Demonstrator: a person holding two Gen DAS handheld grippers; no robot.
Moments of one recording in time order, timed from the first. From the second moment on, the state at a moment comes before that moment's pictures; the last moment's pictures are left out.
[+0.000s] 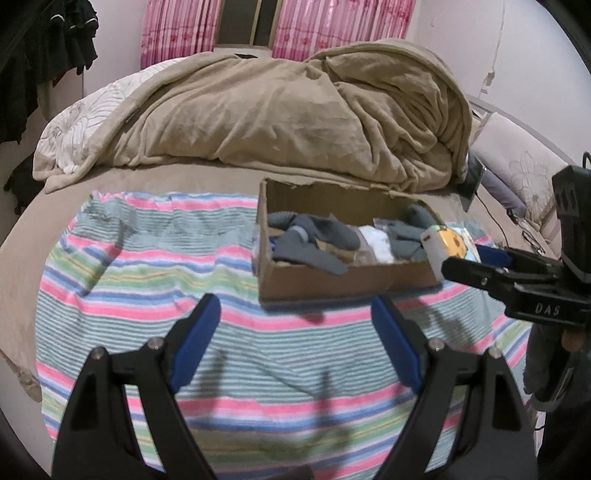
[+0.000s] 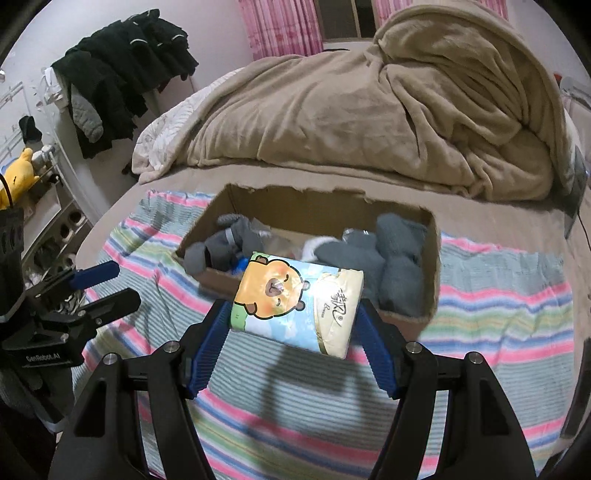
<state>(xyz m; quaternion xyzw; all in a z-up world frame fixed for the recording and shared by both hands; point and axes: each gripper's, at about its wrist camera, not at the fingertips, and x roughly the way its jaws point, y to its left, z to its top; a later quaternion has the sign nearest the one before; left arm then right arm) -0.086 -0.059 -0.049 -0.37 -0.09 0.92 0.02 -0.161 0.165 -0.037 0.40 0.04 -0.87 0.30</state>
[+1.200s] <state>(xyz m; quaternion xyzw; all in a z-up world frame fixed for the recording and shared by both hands) -0.140 -0.098 -0.069 -0.36 -0.12 0.92 0.00 -0.249 0.077 -0.062 0.42 0.04 -0.85 0.32</state>
